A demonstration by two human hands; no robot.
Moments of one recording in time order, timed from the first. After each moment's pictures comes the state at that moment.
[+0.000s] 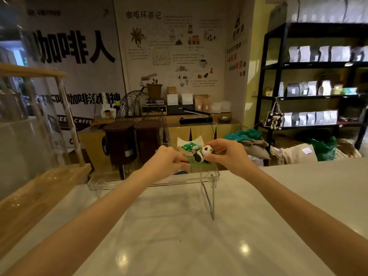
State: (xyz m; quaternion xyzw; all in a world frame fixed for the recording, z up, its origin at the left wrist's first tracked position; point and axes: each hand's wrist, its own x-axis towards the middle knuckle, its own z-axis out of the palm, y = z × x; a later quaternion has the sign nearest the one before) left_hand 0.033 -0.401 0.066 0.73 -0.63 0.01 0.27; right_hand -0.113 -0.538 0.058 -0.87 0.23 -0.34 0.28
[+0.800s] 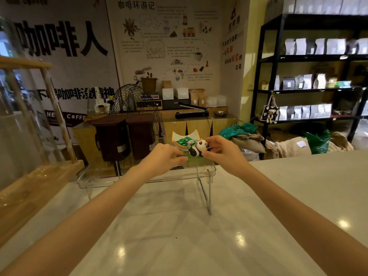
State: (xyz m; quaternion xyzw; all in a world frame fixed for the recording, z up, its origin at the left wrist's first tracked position) left_hand 0.043 -0.423 0.052 0.75 -0.62 0.02 0.25; right_hand -0.112 -0.540 0.044 -0.85 0.25 -0.33 0.33
